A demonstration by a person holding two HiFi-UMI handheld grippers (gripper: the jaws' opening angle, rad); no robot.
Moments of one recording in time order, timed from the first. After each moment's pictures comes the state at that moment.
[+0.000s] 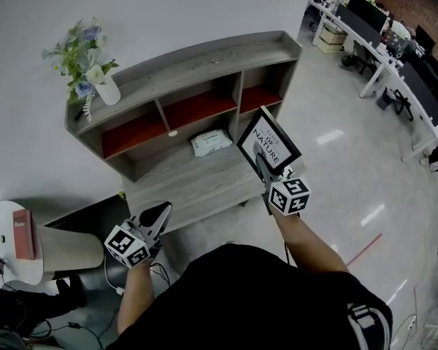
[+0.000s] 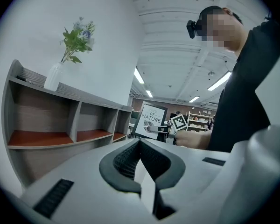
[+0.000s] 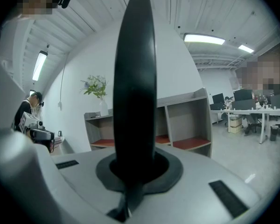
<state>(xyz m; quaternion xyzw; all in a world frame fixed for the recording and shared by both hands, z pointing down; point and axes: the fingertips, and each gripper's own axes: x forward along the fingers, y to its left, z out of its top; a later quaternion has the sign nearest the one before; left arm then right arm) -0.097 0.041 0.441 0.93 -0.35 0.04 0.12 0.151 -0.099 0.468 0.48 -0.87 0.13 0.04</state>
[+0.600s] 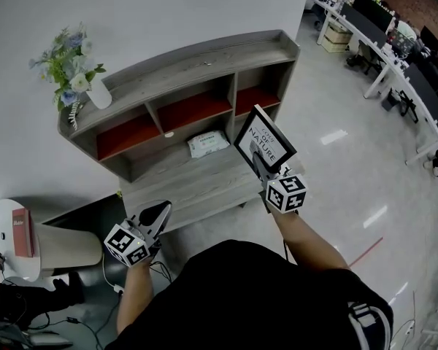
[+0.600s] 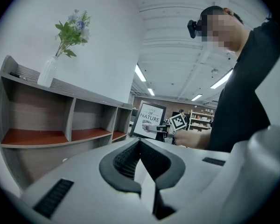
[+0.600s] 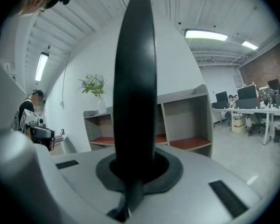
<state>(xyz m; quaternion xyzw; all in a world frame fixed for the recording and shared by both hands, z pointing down) -0.064 0.019 0.447 0.92 -0.36 0.05 0.13 0.171 -0.130 0.480 0.45 -0.88 0.13 0.05</state>
